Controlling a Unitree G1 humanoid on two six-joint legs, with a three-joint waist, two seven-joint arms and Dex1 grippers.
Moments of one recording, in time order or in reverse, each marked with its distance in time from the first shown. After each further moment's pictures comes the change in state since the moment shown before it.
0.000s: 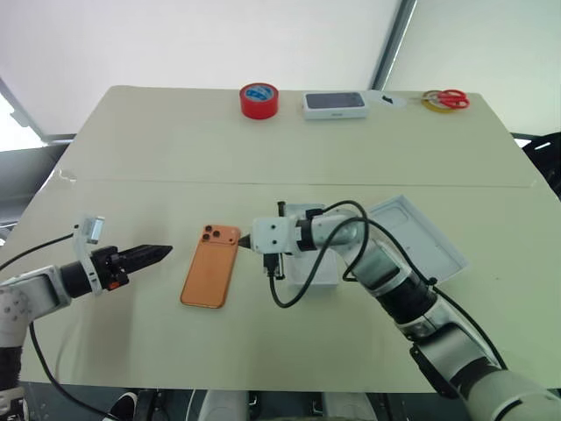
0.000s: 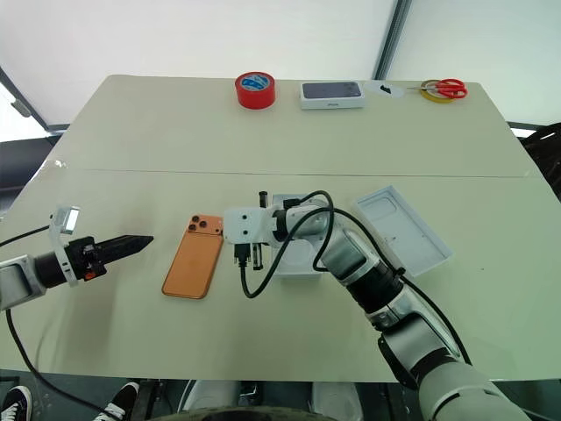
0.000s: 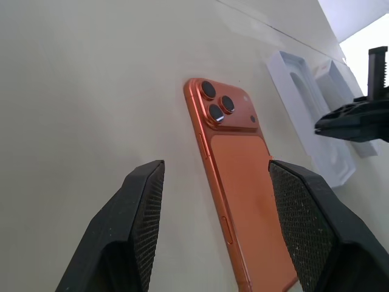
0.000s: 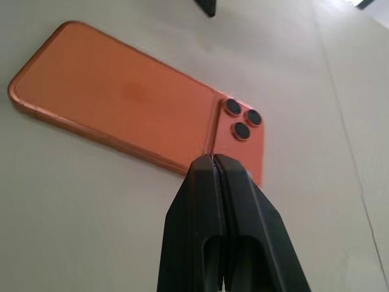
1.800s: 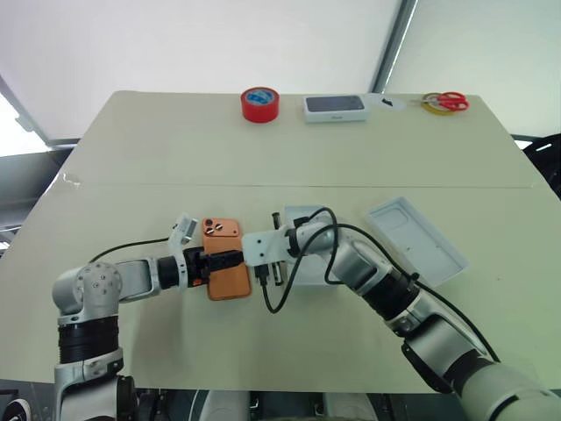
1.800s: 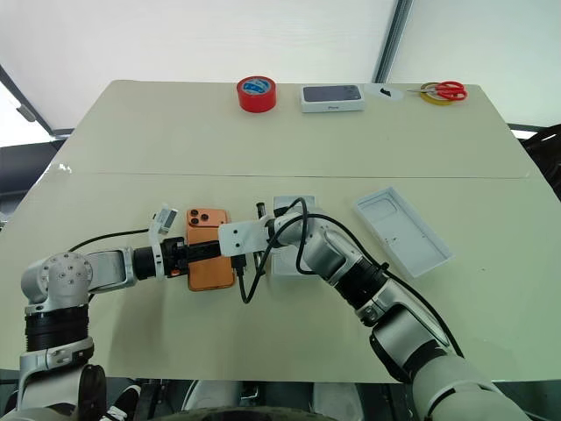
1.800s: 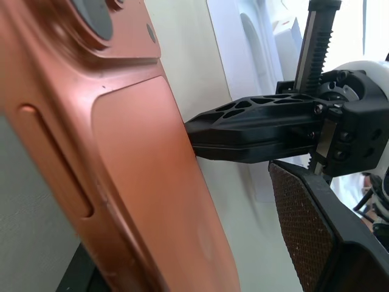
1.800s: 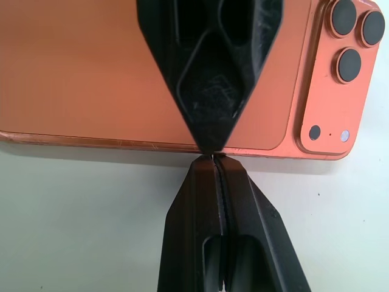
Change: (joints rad) left arm -0.242 -0.429 -0.024 -0.096 0.024 0.436 0.324; right arm -0.035 0.042 0.064 0.134 -0.164 -0.022 -0.023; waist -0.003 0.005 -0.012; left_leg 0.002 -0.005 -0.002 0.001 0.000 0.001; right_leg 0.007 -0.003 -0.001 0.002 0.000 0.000
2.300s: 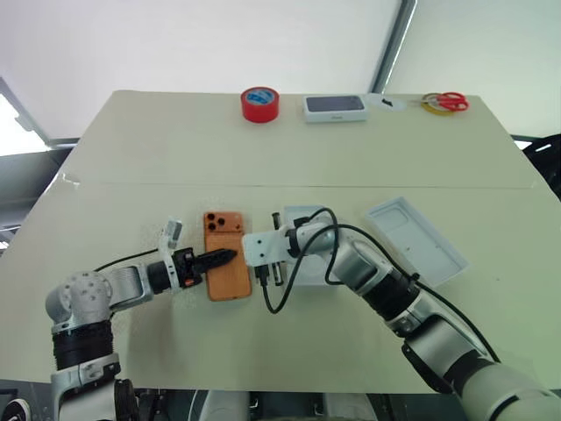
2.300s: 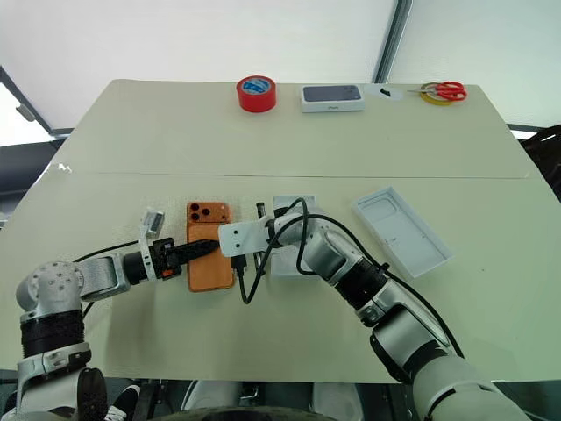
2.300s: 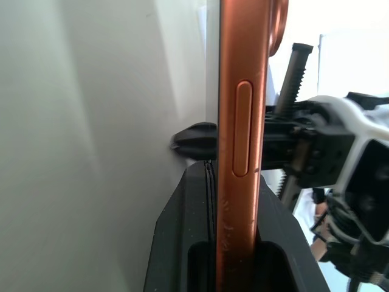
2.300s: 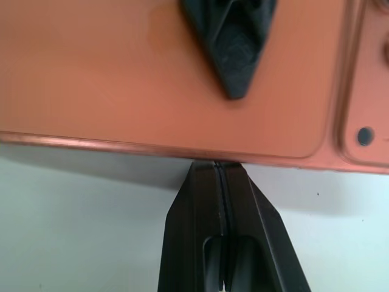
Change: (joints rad) left arm 0.034 -0.018 0.090 0.090 -0.076 0.005 -0.008; right arm 0.007 -0.001 -0.001 -0.002 -0.001 -0.002 -0.008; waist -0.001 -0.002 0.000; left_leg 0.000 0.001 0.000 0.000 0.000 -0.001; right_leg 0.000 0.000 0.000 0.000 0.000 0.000
